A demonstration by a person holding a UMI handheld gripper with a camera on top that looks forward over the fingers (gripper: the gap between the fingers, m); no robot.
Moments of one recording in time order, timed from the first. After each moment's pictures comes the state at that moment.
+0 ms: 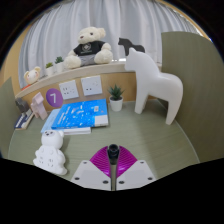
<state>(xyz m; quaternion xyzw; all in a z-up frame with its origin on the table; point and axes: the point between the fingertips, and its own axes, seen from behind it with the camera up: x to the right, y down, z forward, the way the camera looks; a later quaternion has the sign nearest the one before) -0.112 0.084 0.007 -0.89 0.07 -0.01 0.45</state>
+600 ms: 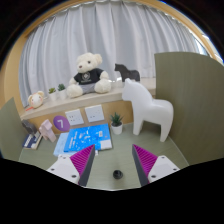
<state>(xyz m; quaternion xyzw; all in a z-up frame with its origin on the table) -0.112 0.088 0.114 -0.86 0.09 0.01 0.51</state>
